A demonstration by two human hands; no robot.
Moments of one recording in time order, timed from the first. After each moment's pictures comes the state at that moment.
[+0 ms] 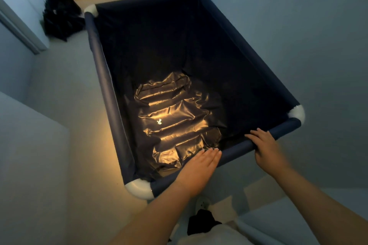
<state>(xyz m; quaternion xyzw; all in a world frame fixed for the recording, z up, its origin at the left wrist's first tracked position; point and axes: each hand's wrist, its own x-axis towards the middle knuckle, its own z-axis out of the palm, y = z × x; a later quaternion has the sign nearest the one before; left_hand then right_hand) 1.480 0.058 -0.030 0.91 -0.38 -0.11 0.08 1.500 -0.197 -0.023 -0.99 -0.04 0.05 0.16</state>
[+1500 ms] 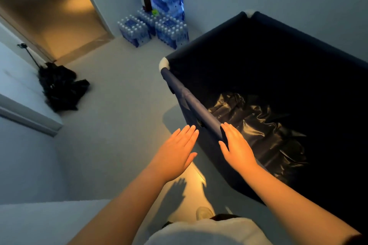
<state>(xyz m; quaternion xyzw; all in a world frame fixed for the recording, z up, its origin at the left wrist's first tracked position) 1.826 0.512 0.067 0.86 -0.51 -0.05 -0.02 1.745 0.308 -0.017 -0.95 0.16 -0.06 0.28</state>
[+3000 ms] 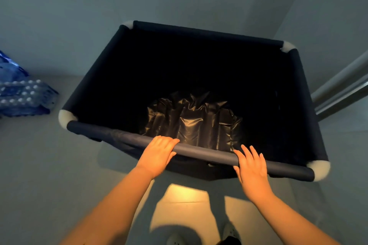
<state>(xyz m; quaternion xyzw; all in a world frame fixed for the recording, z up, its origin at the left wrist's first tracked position) 2.066 0.333 -0.022 0.56 -0.82 -0.05 0.09 1.761 0.335 -0.030 -0.78 0.63 0.00 0.06</state>
